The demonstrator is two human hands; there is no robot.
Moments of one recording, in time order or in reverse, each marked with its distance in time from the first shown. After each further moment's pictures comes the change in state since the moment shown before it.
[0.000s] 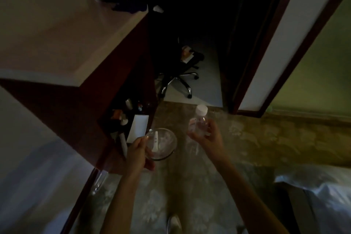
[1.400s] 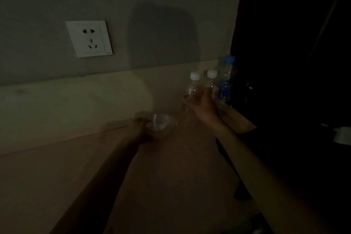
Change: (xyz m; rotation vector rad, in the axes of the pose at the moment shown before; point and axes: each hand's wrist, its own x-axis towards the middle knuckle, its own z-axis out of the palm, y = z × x) left_hand 0.647 0.459 -0.157 -0.260 0.786 0.011; right_hand 0.807 -0.275 0.593 -0.007 -0.962 -0.477
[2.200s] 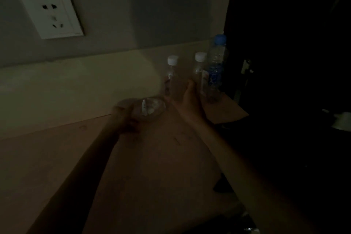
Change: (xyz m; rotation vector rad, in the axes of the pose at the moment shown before) left_hand 0.019 -0.010 0.019 -0.020 0.115 -0.032; right_hand -0.017 0.019 0.002 -0.134 -0.058 0.061
